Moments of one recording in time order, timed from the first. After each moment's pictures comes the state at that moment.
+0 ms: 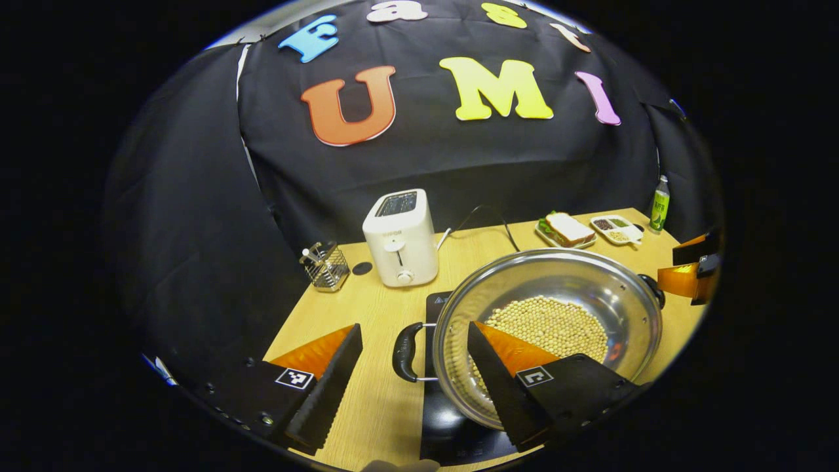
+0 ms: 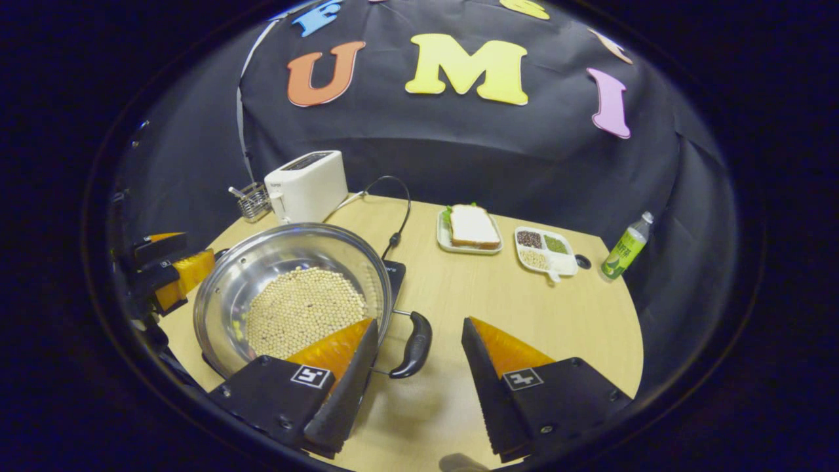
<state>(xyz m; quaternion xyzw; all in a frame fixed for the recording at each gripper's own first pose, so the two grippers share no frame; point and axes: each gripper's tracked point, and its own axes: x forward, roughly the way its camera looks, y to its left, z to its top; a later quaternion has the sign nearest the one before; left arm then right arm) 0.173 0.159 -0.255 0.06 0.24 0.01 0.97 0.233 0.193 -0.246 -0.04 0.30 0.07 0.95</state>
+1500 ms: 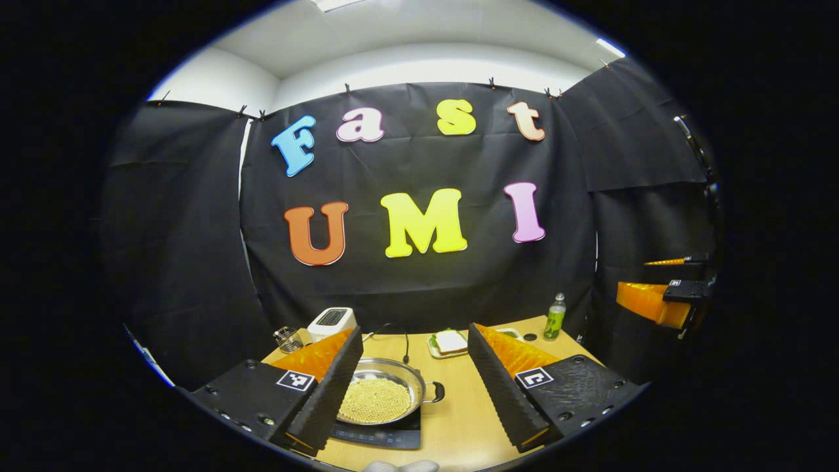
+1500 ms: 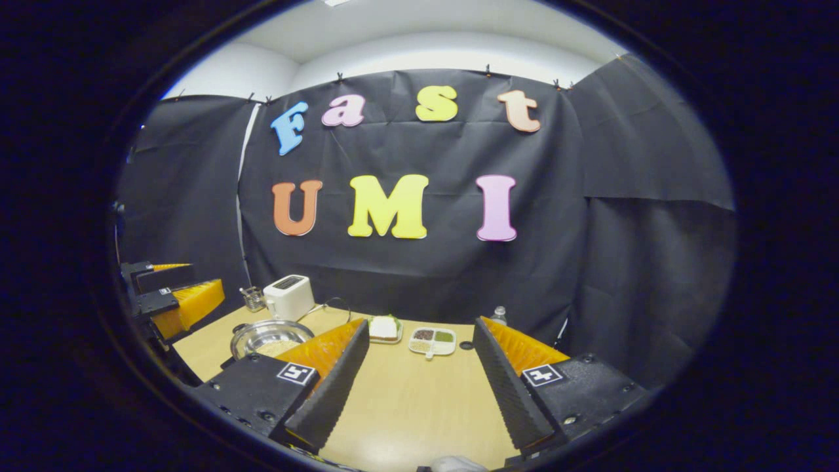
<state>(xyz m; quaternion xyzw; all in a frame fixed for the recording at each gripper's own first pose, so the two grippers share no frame) 0.033 -0.106 0.013 0.00 0.04 -0.01 1.00 0.054 -0.073 -0.018 0.01 0.05 0.04 1.00</state>
